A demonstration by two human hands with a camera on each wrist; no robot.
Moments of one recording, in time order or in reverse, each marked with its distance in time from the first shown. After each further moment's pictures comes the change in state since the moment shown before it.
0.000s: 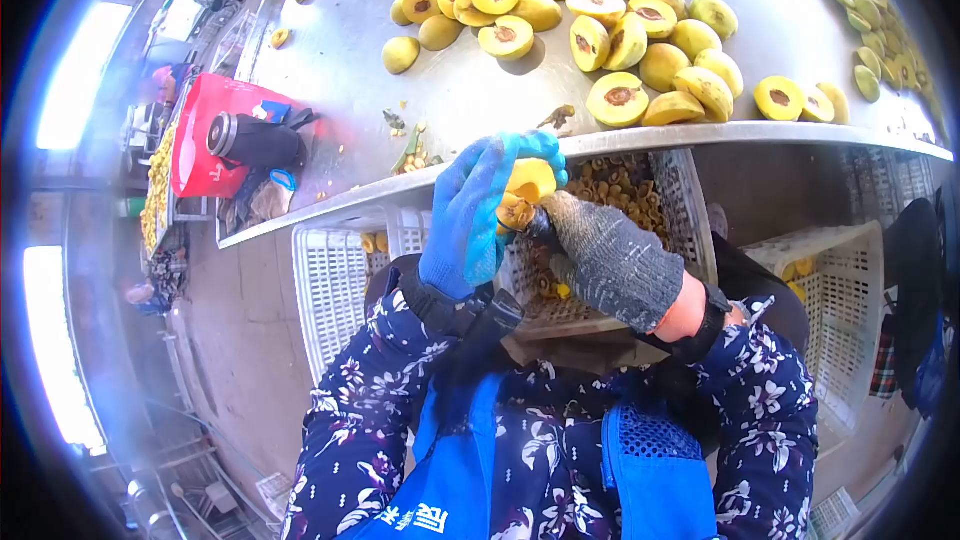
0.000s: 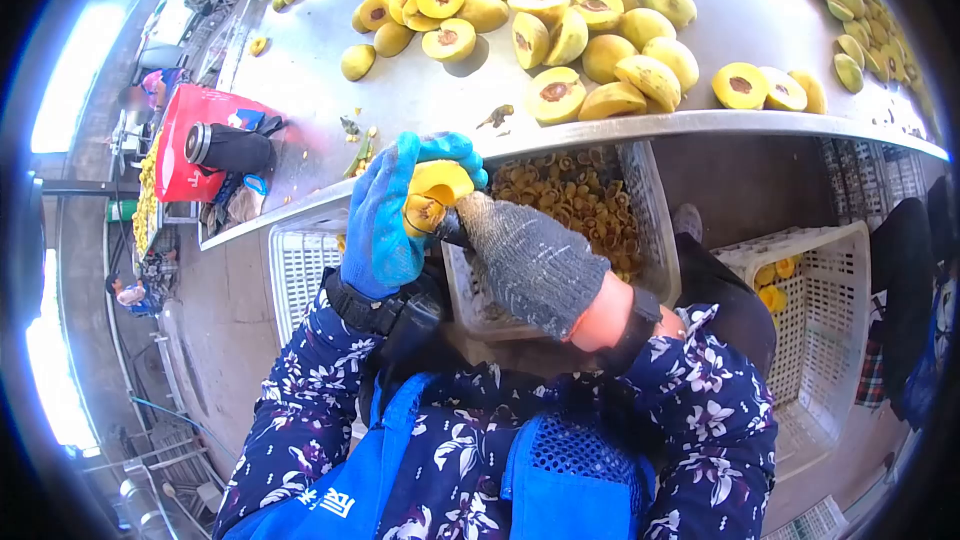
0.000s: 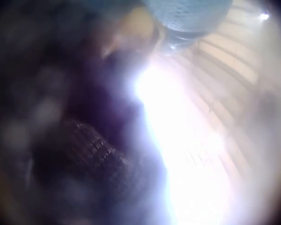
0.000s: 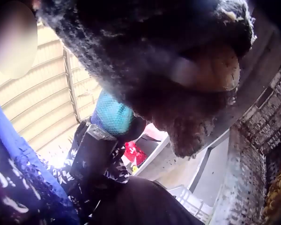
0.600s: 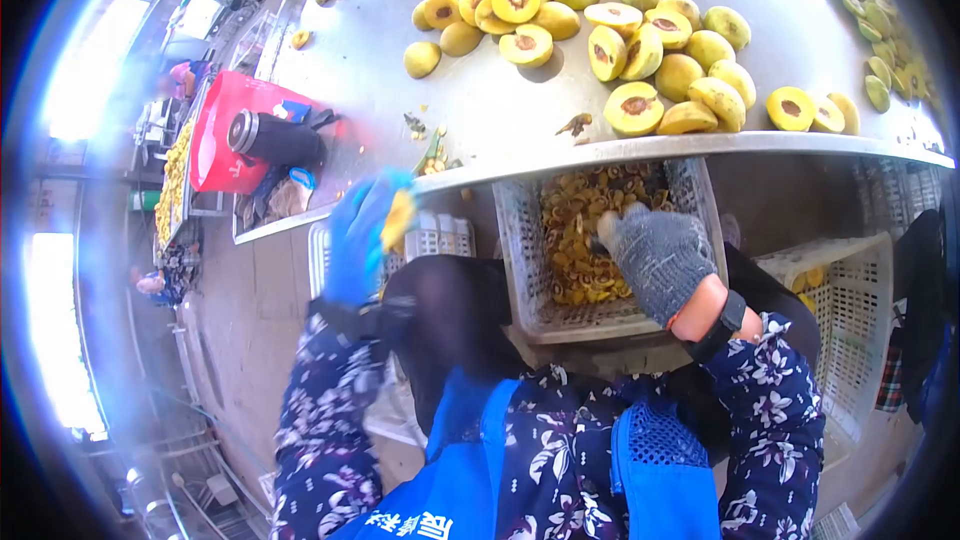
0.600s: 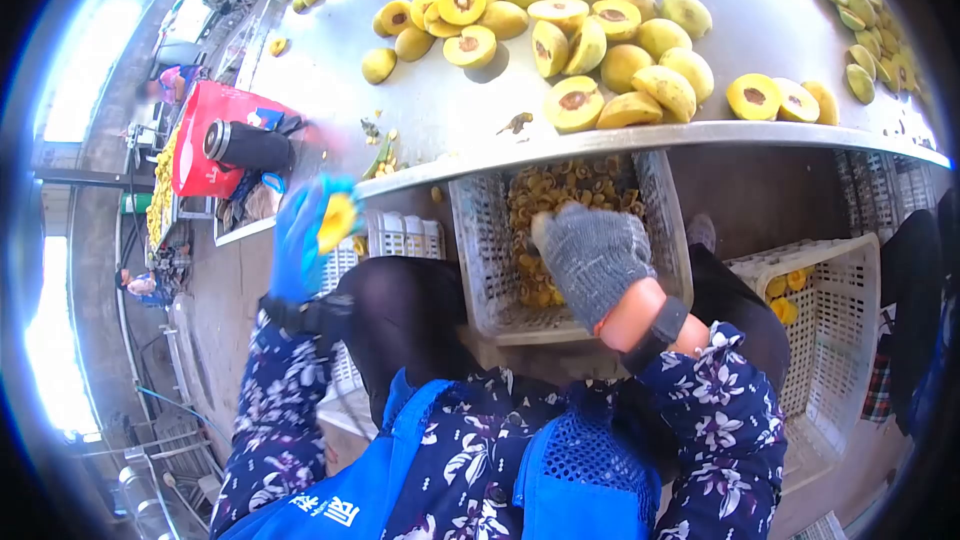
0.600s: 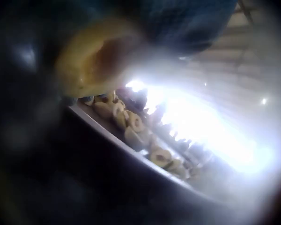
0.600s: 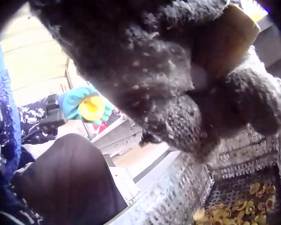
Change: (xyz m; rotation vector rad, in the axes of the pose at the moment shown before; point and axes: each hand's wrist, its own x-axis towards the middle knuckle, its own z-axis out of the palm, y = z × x) left_hand -0.038 0.035 -0.122 0.235 0.342 -0.072; right_hand -0.019 0.005 -0.015 -0.904 -0.164 0.145
